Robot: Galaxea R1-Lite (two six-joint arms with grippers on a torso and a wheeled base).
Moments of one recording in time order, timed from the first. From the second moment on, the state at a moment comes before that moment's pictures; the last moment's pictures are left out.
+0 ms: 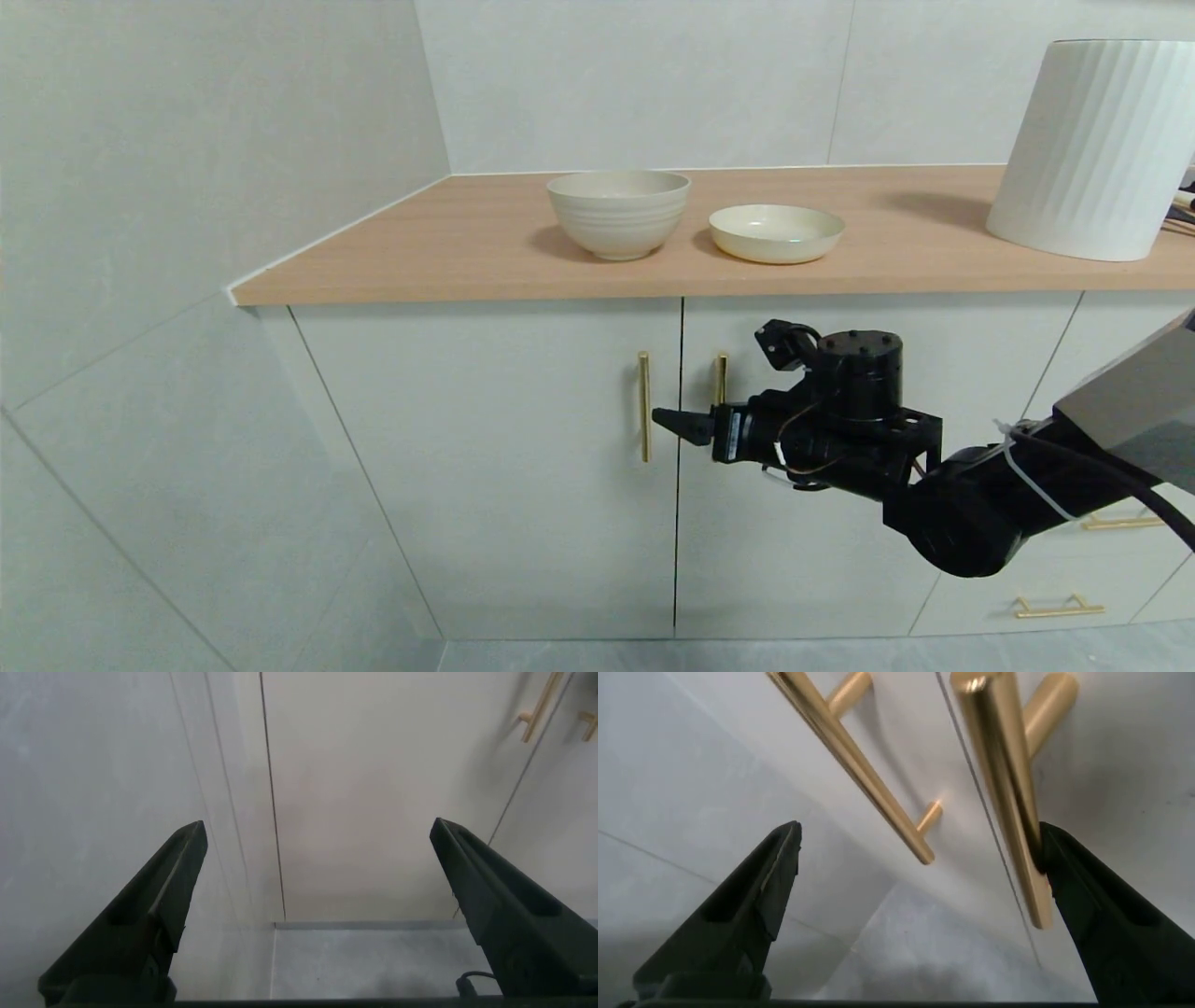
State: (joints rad) left arm 0.00 0.00 0.00 0.00 0.00 0.01; right arm 0.58 2.07 -0.94 -0.92 0.23 0.39
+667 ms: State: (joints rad) left arm 0.00 0.00 0.00 0.00 0.00 0.01; right arm 0.62 1.96 -0.81 -0.92 0.28 0.41
